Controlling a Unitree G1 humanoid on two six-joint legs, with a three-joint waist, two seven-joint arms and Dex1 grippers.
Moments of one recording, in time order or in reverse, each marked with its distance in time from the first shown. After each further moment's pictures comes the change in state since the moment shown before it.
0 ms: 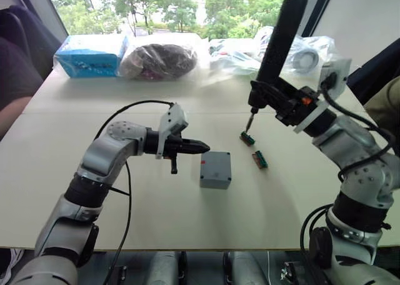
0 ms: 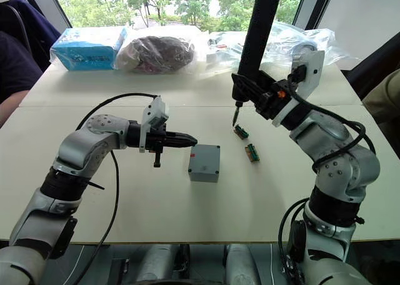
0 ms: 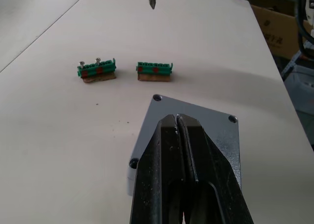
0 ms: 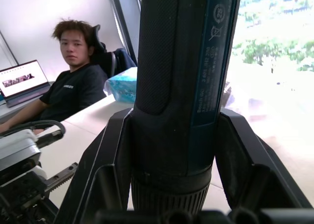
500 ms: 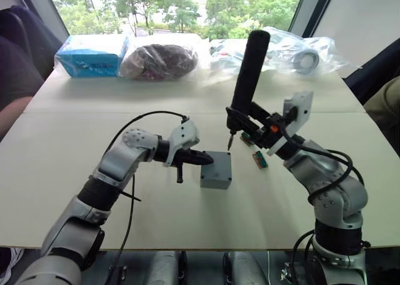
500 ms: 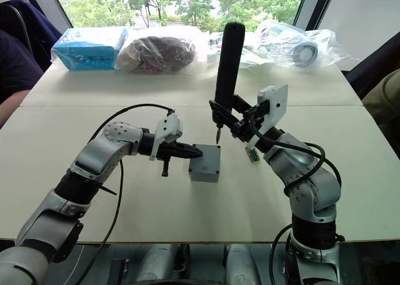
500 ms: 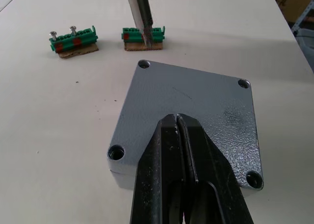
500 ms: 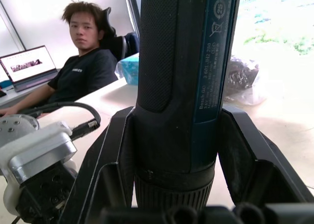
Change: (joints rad) left arm -0.007 -0.051 -0.099 0.083 0.135 -0.140 -0.020; right arm 0.140 0.063 0.230 0.041 -0.143 -0.243 -0.018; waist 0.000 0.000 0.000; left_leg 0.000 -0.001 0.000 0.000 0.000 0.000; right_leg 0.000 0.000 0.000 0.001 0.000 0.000
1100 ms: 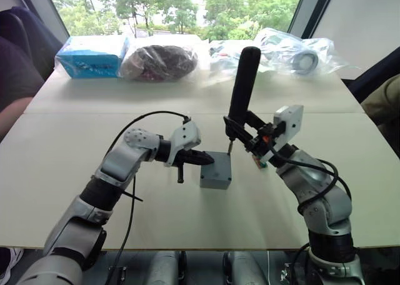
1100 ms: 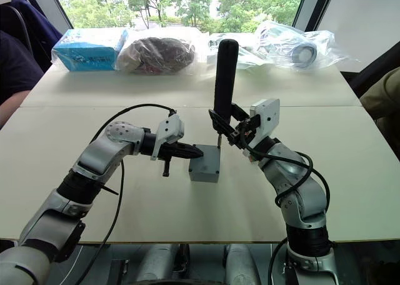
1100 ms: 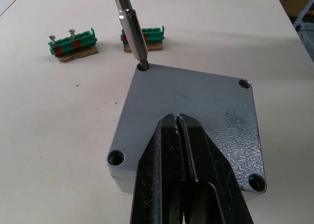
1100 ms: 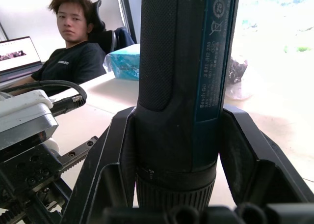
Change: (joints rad) left arm 0.001 -0.006 0.000 -0.002 0.021 0.002 -0.010; right arm 0.091 0.008 0.099 0.034 -0.135 -0.214 0.012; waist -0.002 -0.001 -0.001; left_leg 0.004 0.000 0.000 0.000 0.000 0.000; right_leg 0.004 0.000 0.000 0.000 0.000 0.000
